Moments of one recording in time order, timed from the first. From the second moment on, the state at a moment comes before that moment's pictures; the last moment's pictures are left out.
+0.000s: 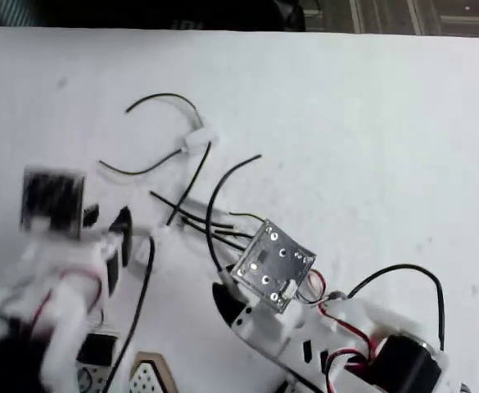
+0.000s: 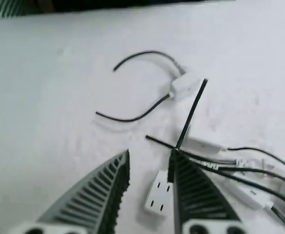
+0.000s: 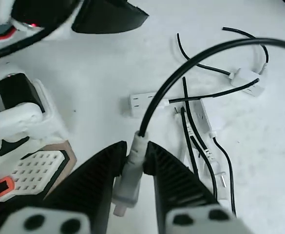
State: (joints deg) left arm -1.2 -80.5 40.7 84.2 -2.2; right arm -57.1 -73.7 31.7 88.8 4.7
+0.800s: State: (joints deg) left arm 21.8 -103.9 55.4 77.4 -4.6; right arm -67.2 -80.2 46.9 68.3 1.1
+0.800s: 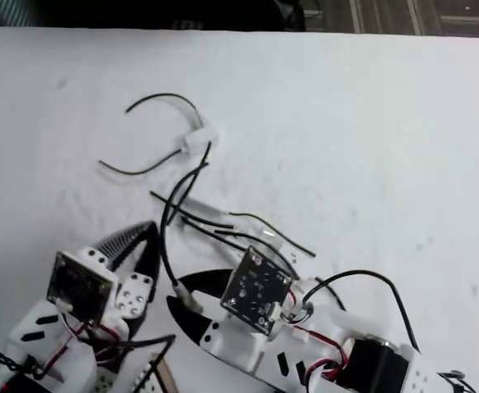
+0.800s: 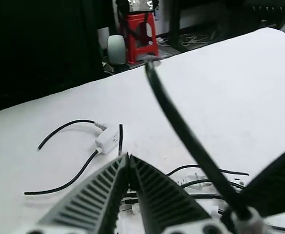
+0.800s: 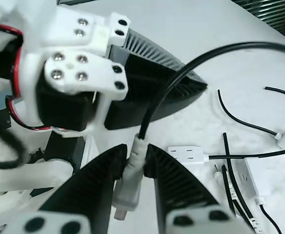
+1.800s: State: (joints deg) left arm 37.8 -103.9 58.6 78.3 -16.5; right arm -67.6 -80.2 53.1 67.3 1.1
